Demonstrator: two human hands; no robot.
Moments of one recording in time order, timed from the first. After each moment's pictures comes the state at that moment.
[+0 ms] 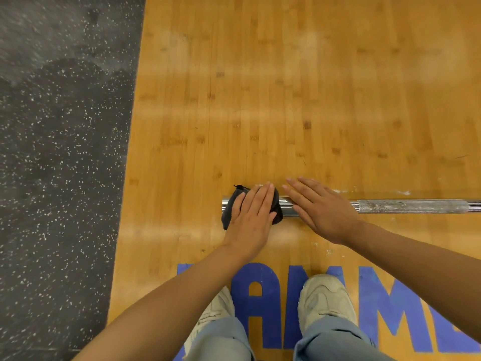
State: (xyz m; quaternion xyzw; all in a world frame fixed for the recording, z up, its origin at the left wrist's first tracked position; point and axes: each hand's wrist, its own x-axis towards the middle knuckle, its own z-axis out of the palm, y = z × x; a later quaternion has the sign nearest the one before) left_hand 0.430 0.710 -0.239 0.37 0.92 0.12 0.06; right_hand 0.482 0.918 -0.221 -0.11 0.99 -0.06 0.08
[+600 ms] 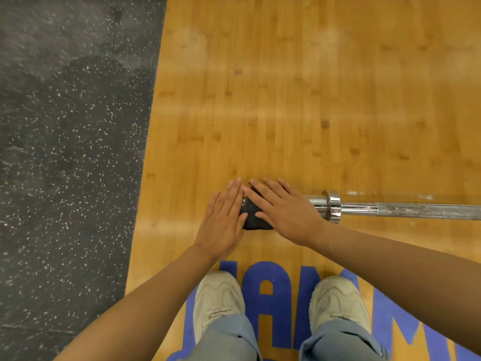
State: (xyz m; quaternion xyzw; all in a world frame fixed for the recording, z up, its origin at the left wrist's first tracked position) left_hand 0.406 0.632 -0.244 0.35 0.92 0.11 0.09; right_hand 0.442 0.831 -0.226 -0.16 0.98 -0.05 0.11
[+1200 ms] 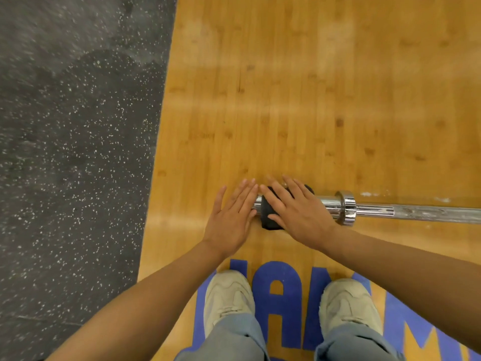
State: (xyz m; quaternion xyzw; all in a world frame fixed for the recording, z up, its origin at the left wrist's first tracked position) left_hand 0.399 0.626 -0.247 0.37 0.93 0.05 0.06; right_hand 0.444 0.829 -0.230 -0.15 0.98 0.00 0.13
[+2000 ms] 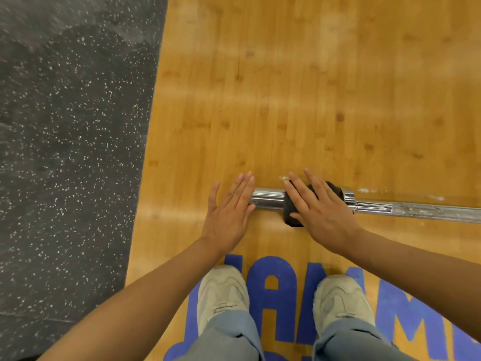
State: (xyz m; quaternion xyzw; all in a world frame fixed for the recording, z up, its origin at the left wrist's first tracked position) left_hand 0.406 0.629 -0.258 0.33 0.94 0.10 0.05; right_hand 0.469 0.863 -0.223 -0.15 0.98 0.03 0.08
